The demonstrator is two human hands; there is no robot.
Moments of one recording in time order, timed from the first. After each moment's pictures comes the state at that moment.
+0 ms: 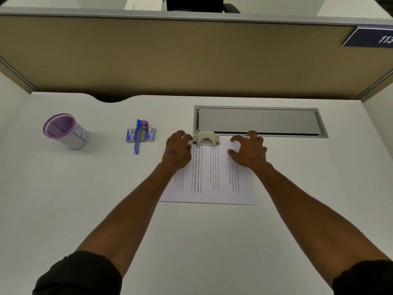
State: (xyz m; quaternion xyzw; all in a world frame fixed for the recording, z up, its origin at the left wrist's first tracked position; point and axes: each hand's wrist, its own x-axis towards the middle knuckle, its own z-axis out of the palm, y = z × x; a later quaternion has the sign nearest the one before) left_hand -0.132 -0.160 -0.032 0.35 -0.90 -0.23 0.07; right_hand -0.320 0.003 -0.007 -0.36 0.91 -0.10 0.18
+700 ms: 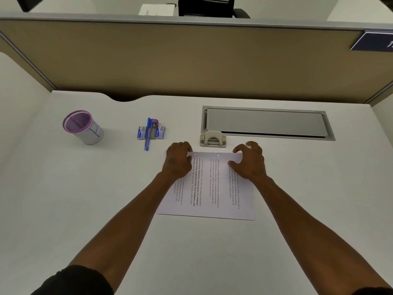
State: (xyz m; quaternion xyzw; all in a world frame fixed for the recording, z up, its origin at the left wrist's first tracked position) left_hand -0.088 -0.133 -0.020 0.38 -0.89 -0.23 0.09; right_hand -0.284 0.024 -0.022 -0.37 0.89 -0.20 0.18
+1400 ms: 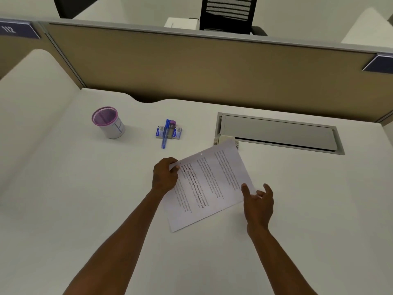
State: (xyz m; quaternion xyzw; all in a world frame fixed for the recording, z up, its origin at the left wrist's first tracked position) left_hand 0.009 -0.118 -0.018 0.49 -0.76 -0.36 0.22; right_hand -0.166 0.097 -0.007 -0.02 0.83 -0.52 0.21
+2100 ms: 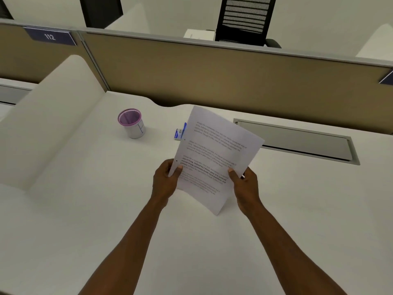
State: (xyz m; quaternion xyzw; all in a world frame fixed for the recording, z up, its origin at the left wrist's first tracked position) left_hand 0.071 -0.103 0.009 0.49 -0.59 -0.55 0.33; right_hand -0.126 0.027 0.043 -0.20 0.64 -0.63 0.39
